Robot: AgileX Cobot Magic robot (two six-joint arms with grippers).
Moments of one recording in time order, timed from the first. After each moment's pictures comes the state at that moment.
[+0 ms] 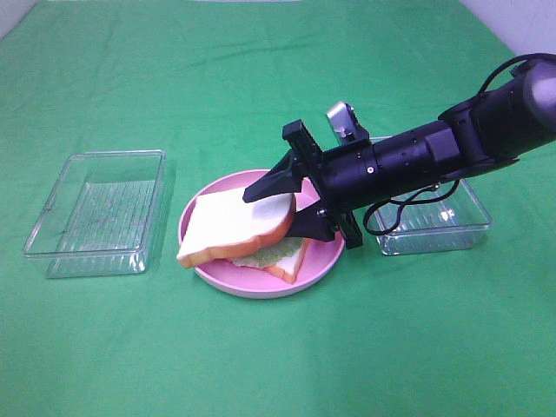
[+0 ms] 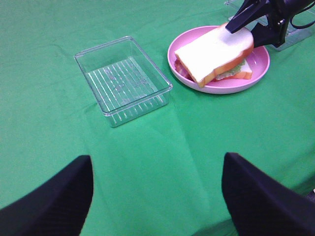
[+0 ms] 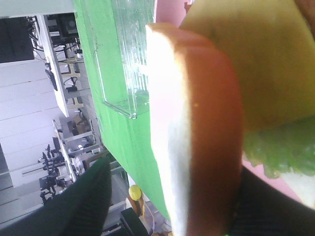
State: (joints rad) left arm -0.42 0.00 -0.50 -0.01 1.05 0.02; right arm 0.32 2.08 -1.04 1.56 0.86 -0.76
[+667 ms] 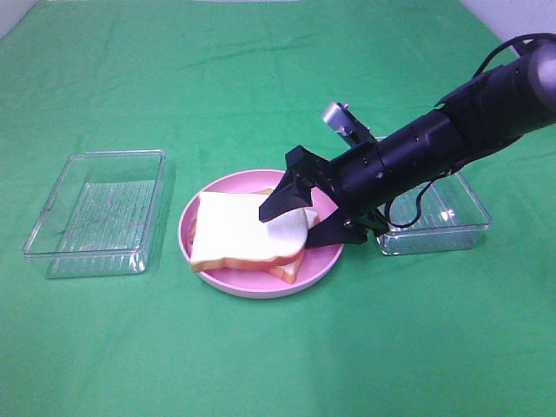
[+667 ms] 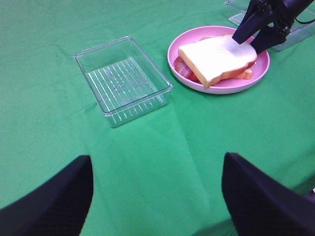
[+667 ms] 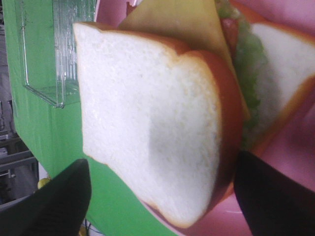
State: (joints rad) left arm -0.42 0.00 -0.50 -0.01 1.05 0.02; right arm 0.32 2.04 -1.10 1.24 0.74 -0.72
